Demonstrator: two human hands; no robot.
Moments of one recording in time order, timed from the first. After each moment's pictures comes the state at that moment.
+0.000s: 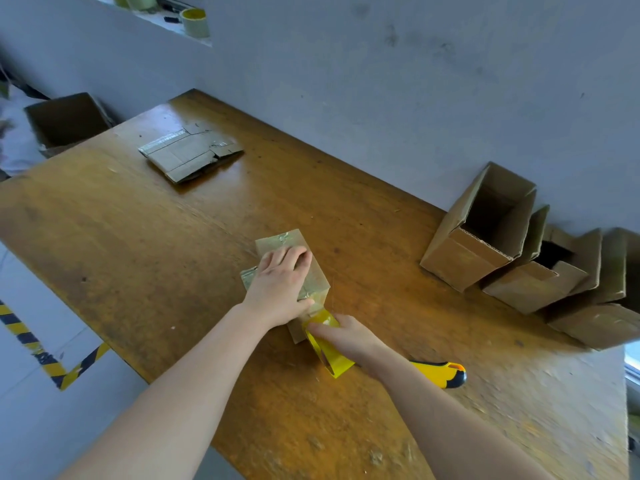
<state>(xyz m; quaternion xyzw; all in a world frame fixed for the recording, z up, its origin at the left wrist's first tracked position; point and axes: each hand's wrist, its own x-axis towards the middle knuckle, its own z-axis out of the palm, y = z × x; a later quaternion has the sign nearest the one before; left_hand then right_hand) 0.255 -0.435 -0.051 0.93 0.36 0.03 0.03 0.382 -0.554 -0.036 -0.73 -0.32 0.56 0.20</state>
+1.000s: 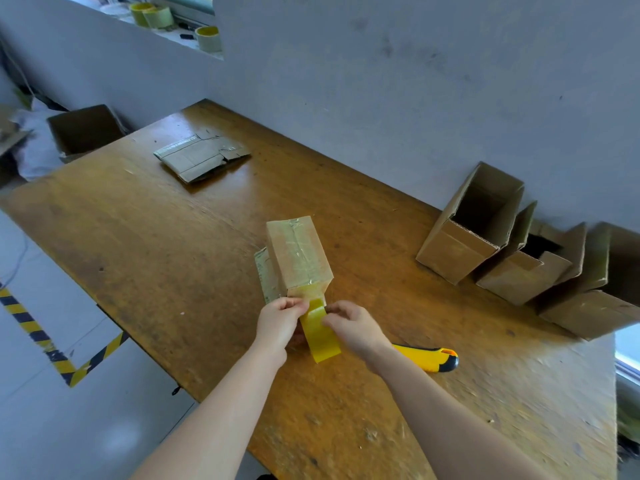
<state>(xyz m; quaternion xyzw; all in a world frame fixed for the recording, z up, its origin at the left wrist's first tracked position) 0.247 -0.517 -0.057 0.39 0.62 0.24 0.64 0.379 -0.584 -0.032 -0.75 -0.37 0.46 0.30</state>
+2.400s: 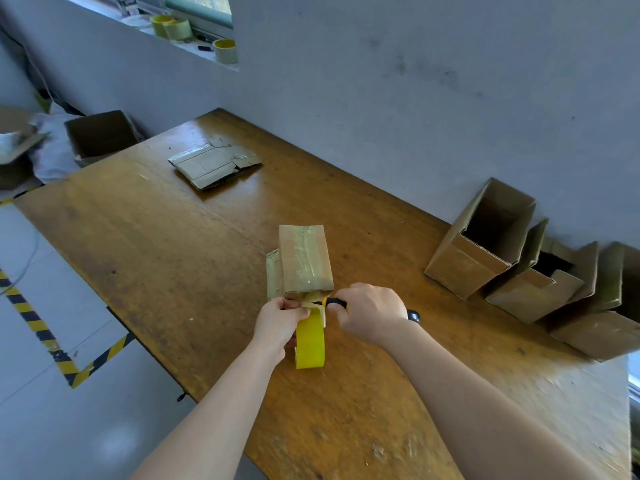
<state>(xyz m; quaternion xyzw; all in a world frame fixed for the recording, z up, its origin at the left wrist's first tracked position) 0.240 -0.493 -0.057 0.40 0.64 0.21 0.62 0.395 -0.543 0.012 -0.72 -0.68 0.15 -0.04</state>
